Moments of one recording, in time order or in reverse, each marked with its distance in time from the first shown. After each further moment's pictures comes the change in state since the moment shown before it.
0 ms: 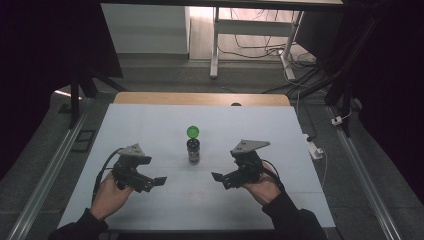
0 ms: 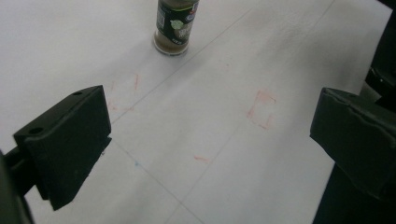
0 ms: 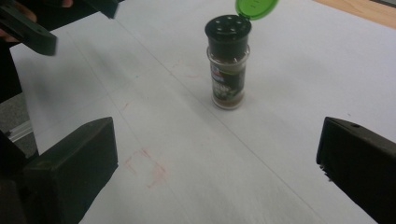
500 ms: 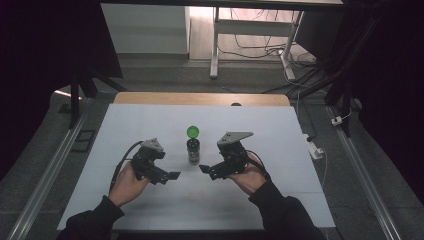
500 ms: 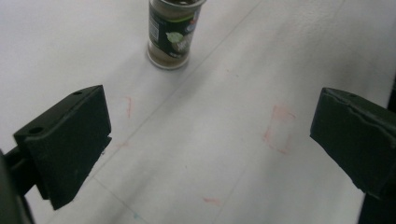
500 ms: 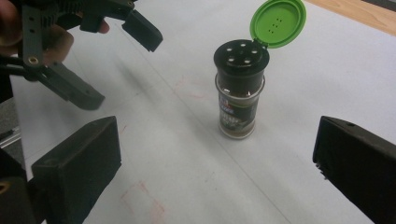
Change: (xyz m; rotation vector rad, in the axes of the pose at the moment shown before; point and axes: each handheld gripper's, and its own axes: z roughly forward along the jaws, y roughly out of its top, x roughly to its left) left arm 0.007 0.029 0.044 0.088 -0.012 0.047; right arm 0.001 0.026 0.035 0.018 0.027 -0.020
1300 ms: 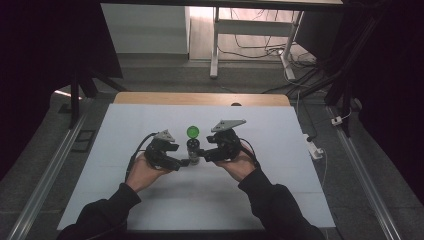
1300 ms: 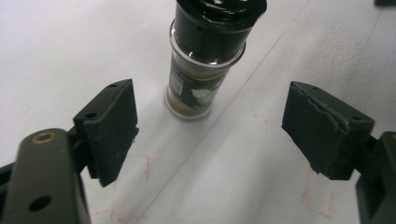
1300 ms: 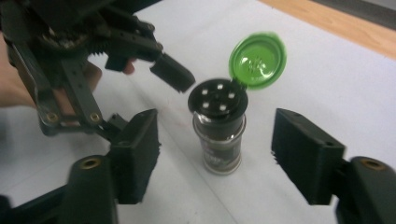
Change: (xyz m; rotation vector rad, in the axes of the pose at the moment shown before) left arm 0.016 0.028 0.036 -0.042 0.046 0.018; right arm -0.018 0.024 0.024 -0.020 -0.002 0.013
